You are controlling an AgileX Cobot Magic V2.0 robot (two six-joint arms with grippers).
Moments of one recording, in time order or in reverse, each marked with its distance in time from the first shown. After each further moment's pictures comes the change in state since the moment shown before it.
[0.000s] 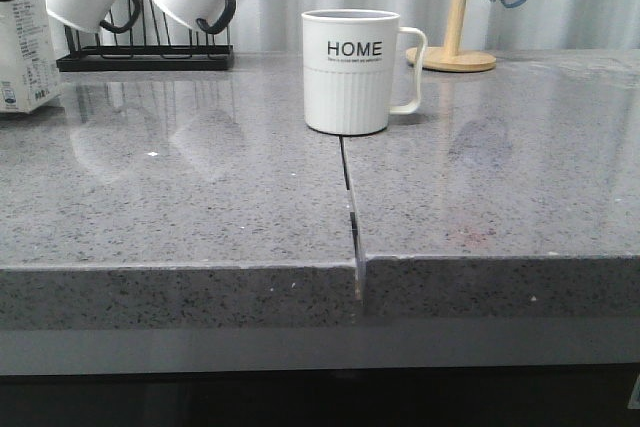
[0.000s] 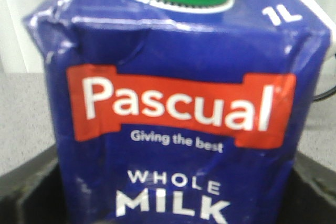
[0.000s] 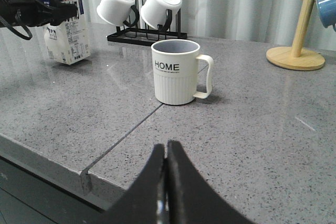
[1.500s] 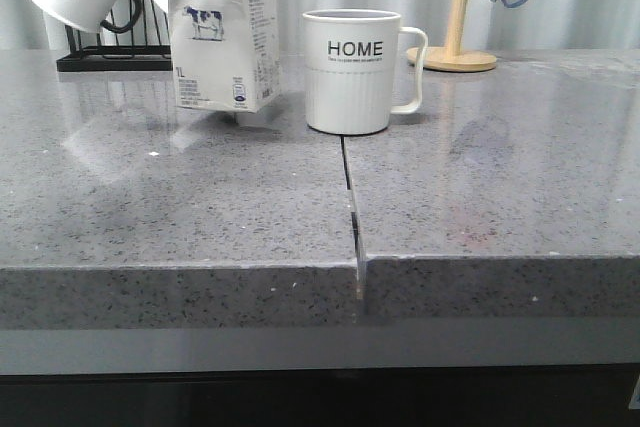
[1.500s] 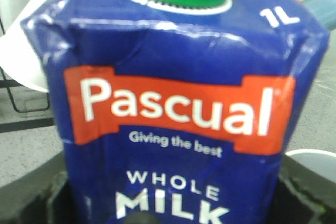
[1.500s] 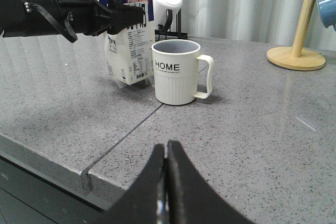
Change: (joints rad) left arm -0.585 0.050 -0.142 -0.582 0.038 0.417; right arm 0.000 0.000 0.000 0.000 0.000 0.000
